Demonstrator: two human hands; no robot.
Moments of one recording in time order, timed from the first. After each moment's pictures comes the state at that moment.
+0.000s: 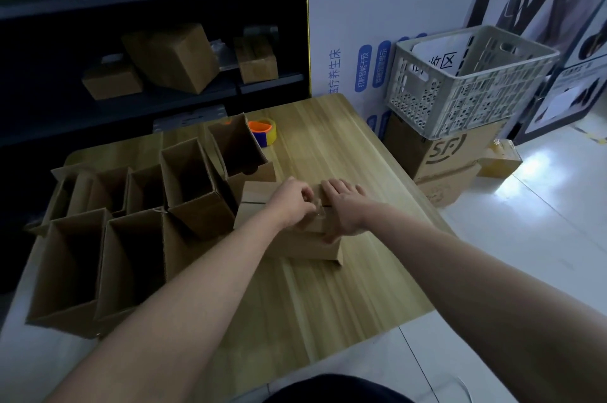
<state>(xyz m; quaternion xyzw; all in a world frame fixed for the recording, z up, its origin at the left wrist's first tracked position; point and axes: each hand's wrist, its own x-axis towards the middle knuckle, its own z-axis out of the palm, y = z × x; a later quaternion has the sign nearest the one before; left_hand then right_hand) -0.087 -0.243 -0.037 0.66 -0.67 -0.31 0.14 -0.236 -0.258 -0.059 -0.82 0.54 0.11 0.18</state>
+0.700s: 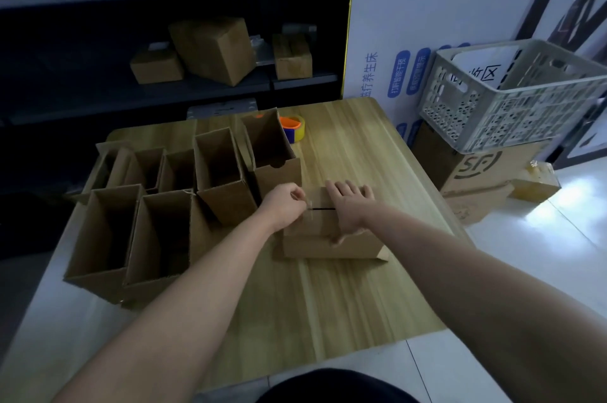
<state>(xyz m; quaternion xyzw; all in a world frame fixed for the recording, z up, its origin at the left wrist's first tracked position) -0.037 -0.227 -0.055 0.71 -0.55 -0.39 0.22 -0.203 -0.269 -0.065 -0.83 0.51 0.17 0.16</state>
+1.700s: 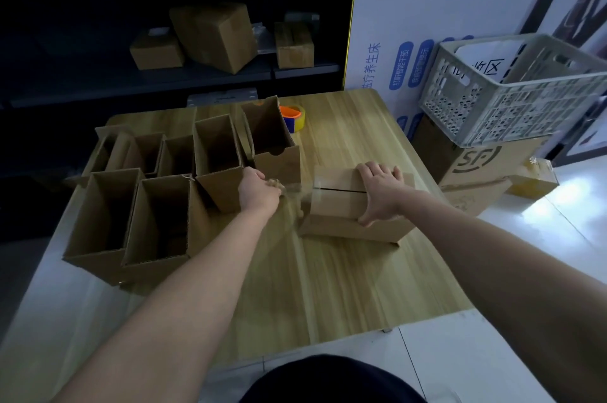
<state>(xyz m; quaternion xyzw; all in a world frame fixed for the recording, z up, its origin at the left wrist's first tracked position) -0.023 -0.220 -0.067 0.82 -0.34 -0.26 0.37 -0.264 -0.273 -0.057 -0.84 0.52 0.09 0.12</state>
